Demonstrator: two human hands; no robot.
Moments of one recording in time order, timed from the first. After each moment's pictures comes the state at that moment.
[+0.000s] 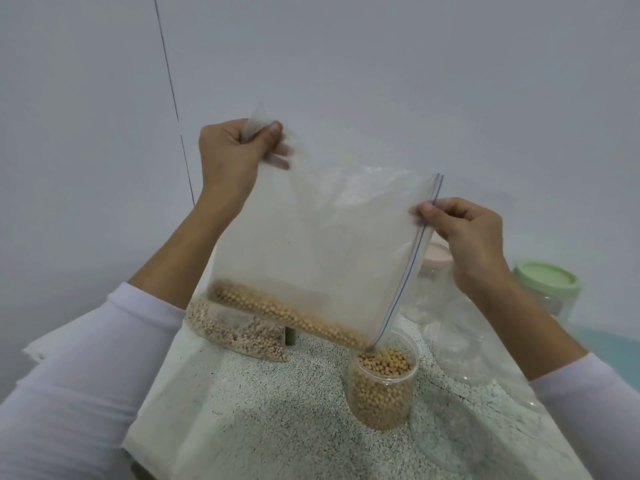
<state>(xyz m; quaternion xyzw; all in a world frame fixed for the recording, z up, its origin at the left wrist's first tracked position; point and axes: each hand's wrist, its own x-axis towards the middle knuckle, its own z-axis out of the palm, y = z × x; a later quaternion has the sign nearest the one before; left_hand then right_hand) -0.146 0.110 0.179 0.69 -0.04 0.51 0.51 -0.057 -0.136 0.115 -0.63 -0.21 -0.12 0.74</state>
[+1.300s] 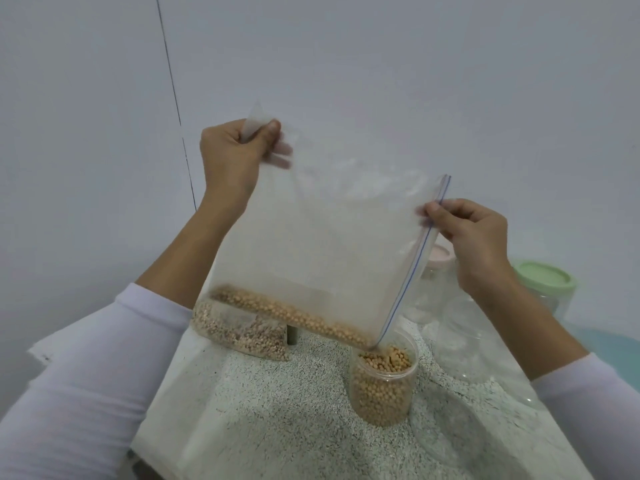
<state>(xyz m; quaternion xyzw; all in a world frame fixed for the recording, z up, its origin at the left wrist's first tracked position) -0.149 0.108 0.180 0.68 -0.04 0.50 0.53 -0.067 -0.142 0.117 -0.63 -0.21 -0.12 0.74</state>
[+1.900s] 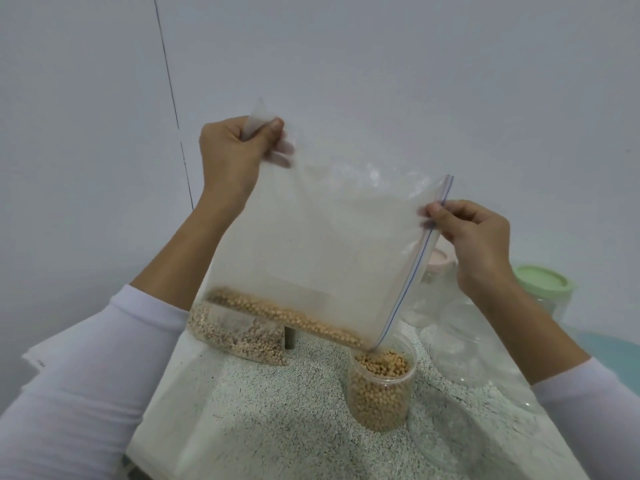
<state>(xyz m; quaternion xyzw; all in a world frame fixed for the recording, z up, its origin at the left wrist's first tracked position) -0.145 0.105 0.185 0.69 -0.07 0.50 0.52 -0.067 -0.143 0.117 -0.62 -0.20 -0.14 0.74</state>
